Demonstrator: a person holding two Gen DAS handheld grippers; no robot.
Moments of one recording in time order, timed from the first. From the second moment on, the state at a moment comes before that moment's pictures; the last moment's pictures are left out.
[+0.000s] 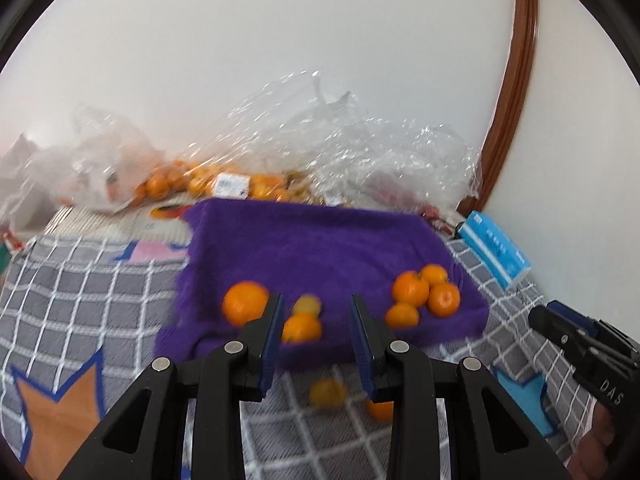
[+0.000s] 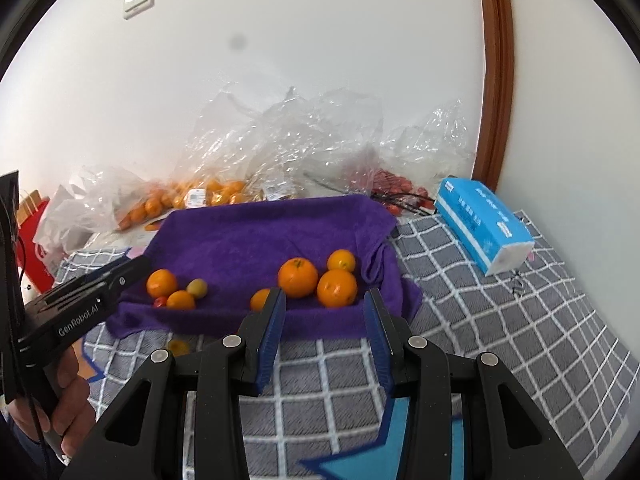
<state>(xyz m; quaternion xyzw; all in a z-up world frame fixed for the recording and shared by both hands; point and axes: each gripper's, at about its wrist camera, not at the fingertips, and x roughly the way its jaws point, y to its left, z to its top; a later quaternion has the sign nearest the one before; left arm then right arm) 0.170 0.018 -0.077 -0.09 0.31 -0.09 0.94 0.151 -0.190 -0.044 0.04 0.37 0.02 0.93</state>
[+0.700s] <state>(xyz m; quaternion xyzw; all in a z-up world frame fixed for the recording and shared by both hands) 0.107 0.078 -0.107 -0.07 0.35 0.00 0.94 0.119 -0.147 -0.069 0.04 0.36 0.06 0.93</state>
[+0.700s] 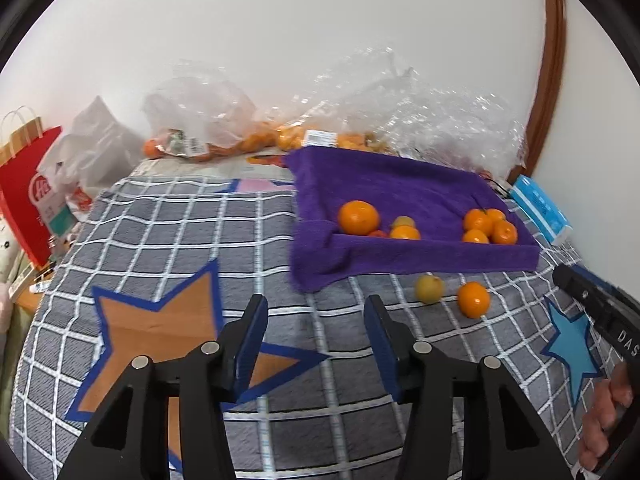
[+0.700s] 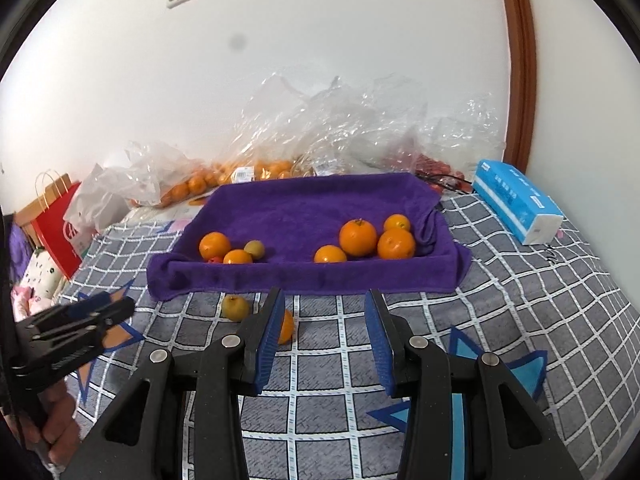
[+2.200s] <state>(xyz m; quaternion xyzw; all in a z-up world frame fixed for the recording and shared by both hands) 0.122 0.118 -0.151 -0.17 0.39 -0.01 0.90 0.164 -0.109 -0.138 0.03 0.46 0.10 0.88</state>
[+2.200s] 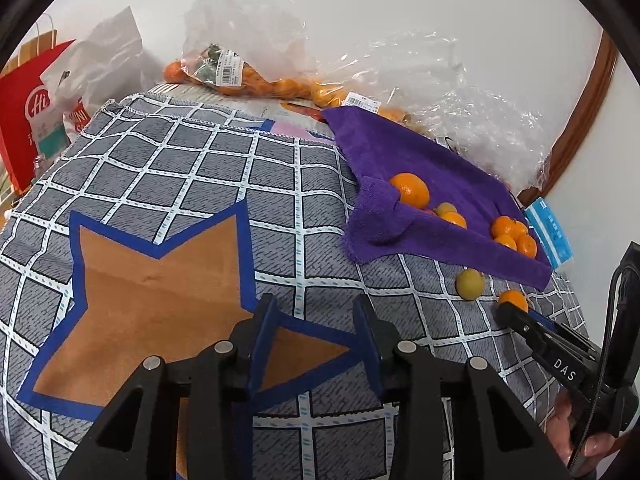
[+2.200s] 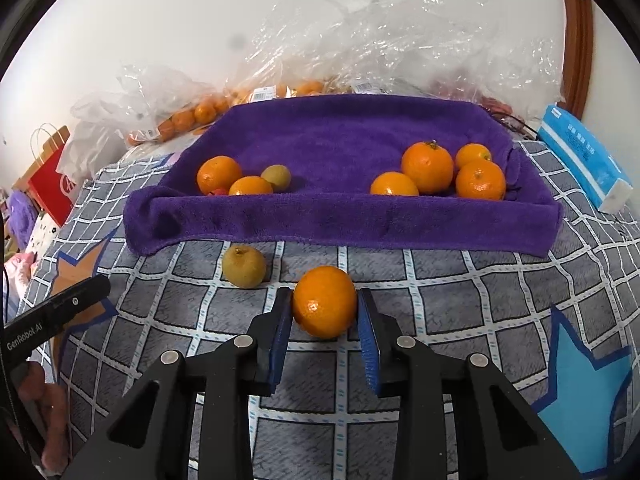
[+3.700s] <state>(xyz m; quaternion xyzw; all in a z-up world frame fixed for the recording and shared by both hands) 0.147 0.017 -0.143 -0.08 0.43 -0.10 0.89 0.156 -0.219 -0.133 0.07 0.42 0.05 0.91</state>
